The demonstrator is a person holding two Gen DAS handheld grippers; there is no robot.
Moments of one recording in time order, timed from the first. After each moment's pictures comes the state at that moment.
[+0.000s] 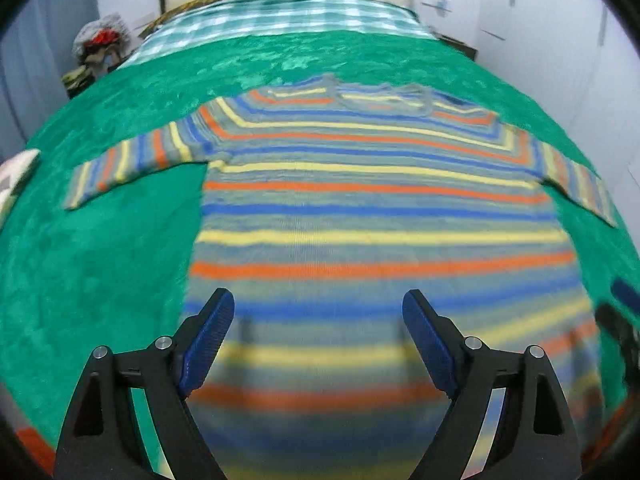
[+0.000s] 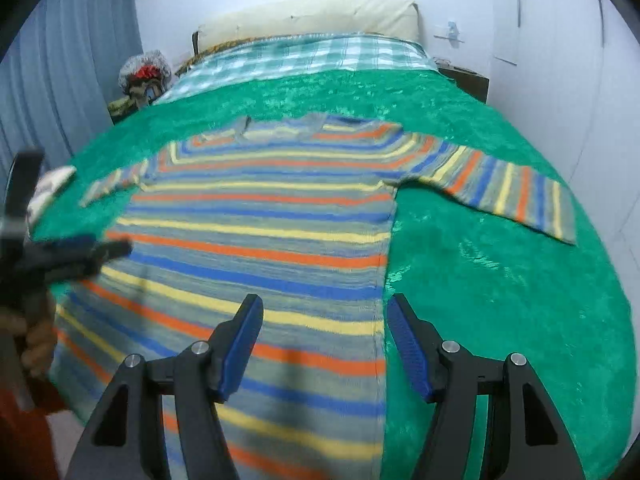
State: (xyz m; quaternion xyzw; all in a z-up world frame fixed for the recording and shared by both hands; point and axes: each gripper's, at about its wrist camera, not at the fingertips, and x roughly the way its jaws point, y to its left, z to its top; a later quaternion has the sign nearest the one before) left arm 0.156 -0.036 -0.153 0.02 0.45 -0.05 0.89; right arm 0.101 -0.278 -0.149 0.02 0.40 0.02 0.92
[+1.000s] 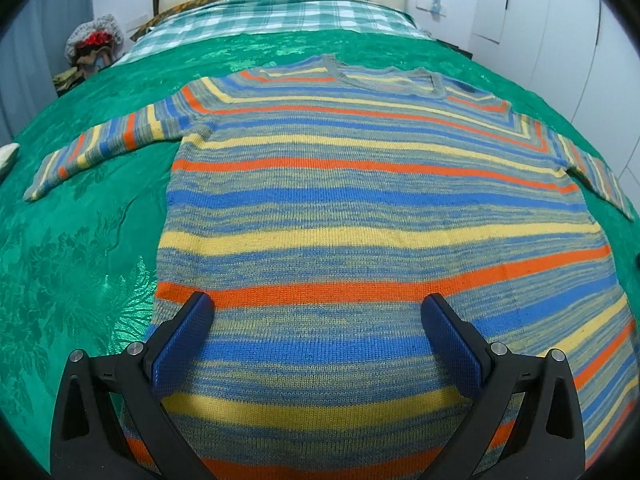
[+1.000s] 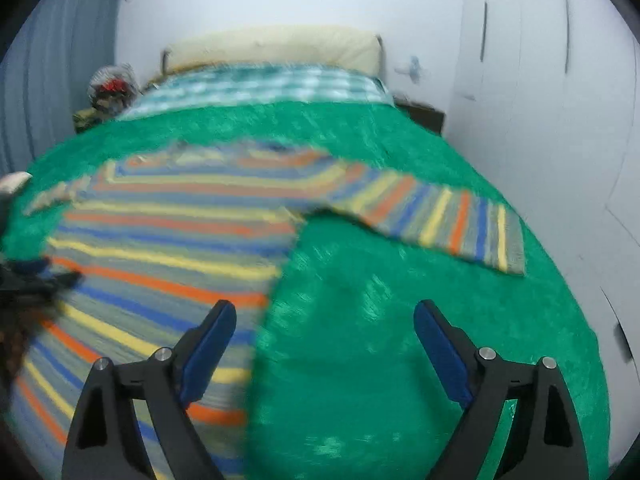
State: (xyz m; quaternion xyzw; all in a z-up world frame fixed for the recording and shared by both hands) left arm 0.167 -0.023 -0.196 0.02 0.43 -0.07 0.90; right arm 0.107 -0.338 -0.171 -0.02 0.34 -0.06 0.94
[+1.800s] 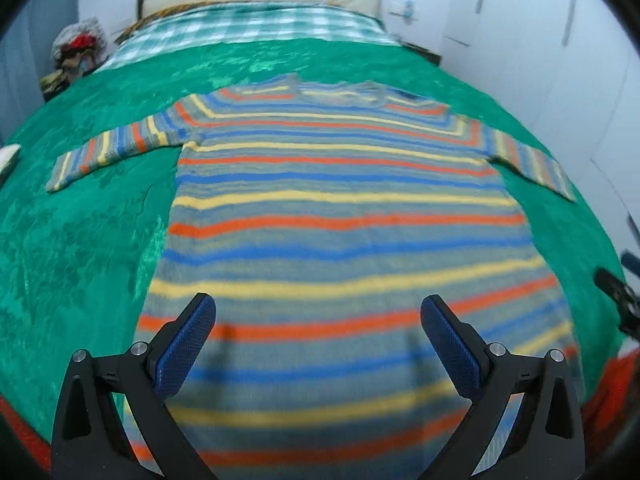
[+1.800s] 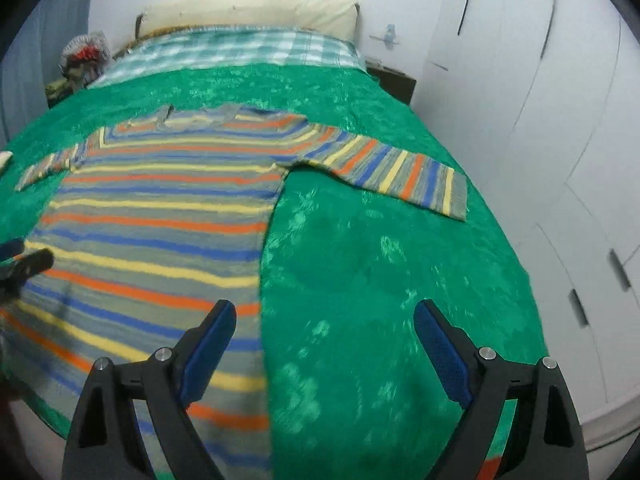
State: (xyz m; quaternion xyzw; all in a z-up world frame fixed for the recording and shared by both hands) left arm 0.081 -0.031 -0.142 0.01 0.43 -0.13 0.89; right arm 0.041 -0.303 -0.125 -0.04 0.42 -0.13 0.90
